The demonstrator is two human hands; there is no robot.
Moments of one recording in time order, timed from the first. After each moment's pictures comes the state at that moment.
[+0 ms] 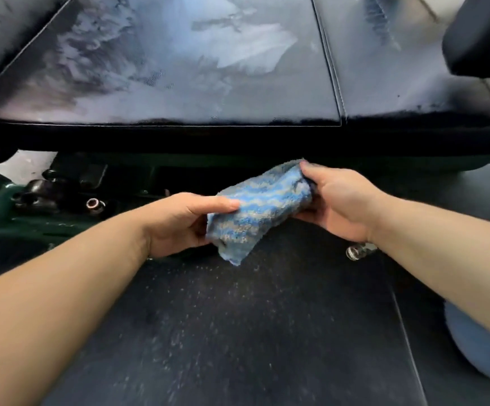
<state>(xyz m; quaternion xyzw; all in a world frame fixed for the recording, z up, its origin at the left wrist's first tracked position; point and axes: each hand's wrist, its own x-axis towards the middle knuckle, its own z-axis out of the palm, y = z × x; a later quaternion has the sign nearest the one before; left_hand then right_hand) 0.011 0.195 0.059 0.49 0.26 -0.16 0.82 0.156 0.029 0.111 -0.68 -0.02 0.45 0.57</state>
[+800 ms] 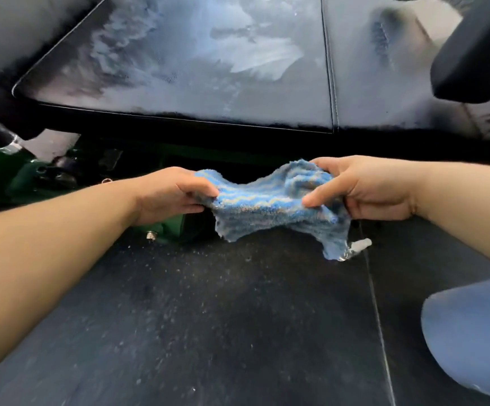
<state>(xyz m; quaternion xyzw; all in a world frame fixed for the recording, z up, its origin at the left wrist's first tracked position) -0.002 0.210 0.072 0.59 0.27 -0.08 0.76 0.172 0.000 0.175 -0.71 -0.19 0.59 0.34</state>
